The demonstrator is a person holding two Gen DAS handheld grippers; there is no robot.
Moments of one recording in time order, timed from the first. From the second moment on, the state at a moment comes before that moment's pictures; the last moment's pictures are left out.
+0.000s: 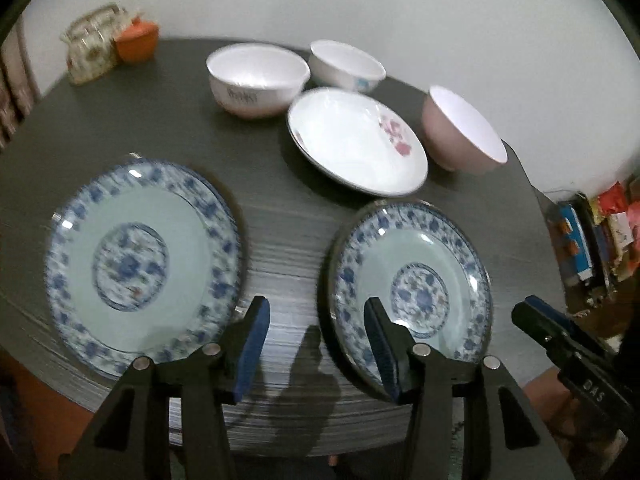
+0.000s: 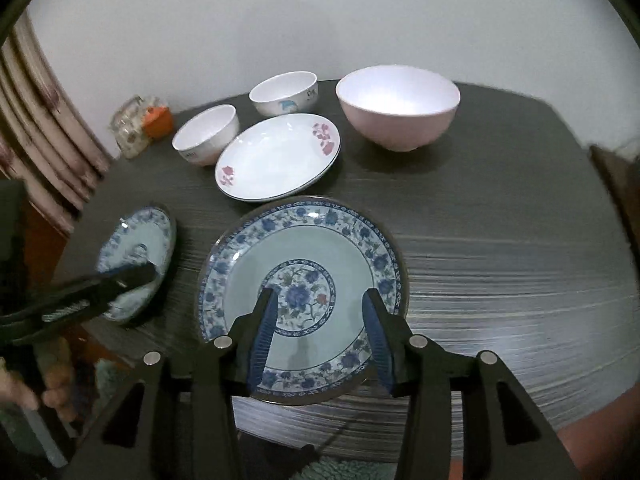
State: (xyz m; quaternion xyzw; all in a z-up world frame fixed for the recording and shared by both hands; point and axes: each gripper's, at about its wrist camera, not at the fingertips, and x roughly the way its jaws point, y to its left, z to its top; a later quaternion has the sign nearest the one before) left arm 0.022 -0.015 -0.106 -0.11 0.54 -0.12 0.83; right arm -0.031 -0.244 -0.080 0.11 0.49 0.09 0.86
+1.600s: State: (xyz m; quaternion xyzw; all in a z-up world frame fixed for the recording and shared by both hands) left arm 0.062 -0.031 -0.162 -0.17 0.62 -0.17 0.74; right arm 0.017 -0.325 -0.184 0.32 0.59 0.18 0.72
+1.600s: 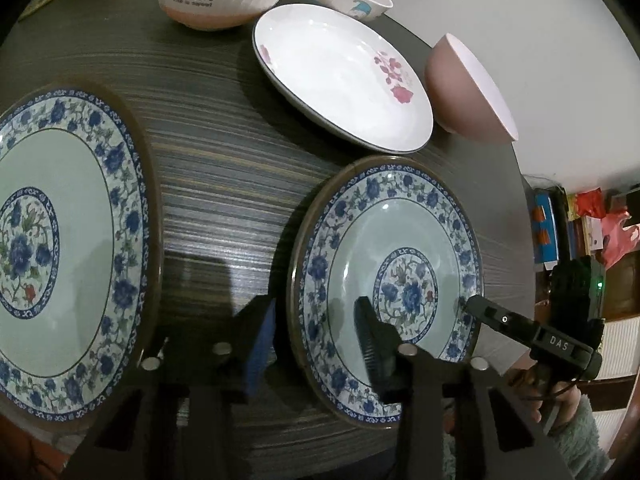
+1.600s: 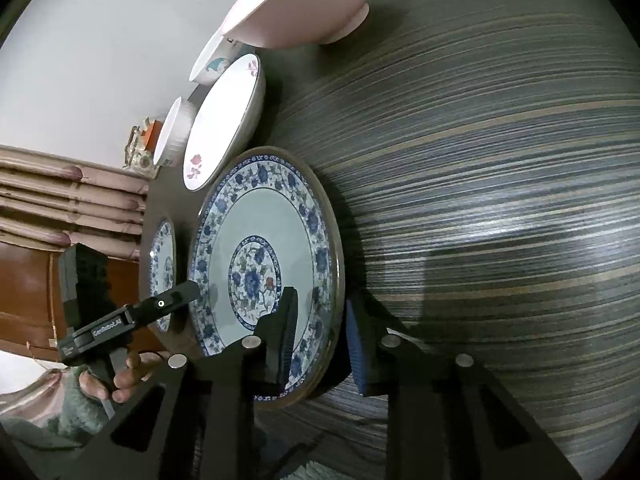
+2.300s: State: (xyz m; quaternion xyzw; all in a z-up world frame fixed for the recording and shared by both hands) left arm 0.061 -0.037 -0.161 -0.13 0.62 -0.17 0.75; right arm 0.011 -0.318 -0.180 0.30 0.59 0.15 0.73
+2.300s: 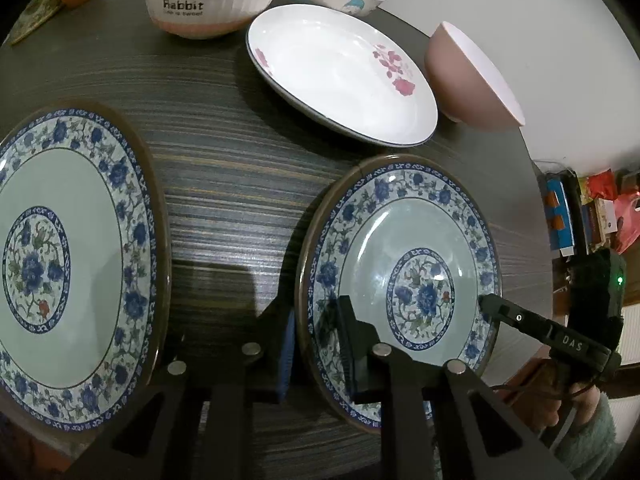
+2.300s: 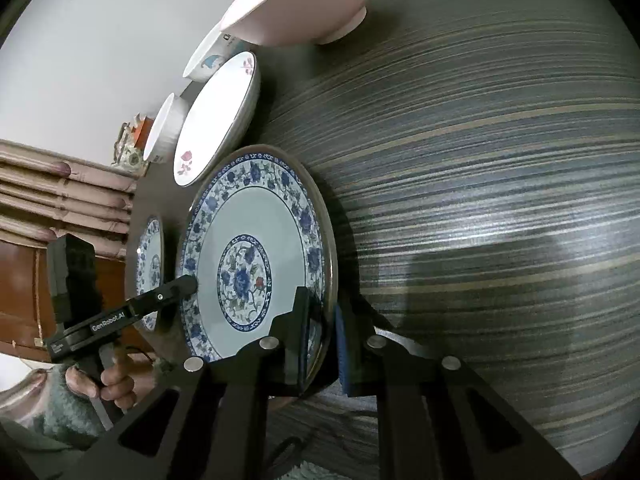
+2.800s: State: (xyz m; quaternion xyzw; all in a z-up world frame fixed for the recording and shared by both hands) left arm 0.050 -0.024 -0.136 -0.13 0.60 -0.17 0.77; right arm 0.004 -0.308 -0.161 0.28 0.57 0.16 0.75
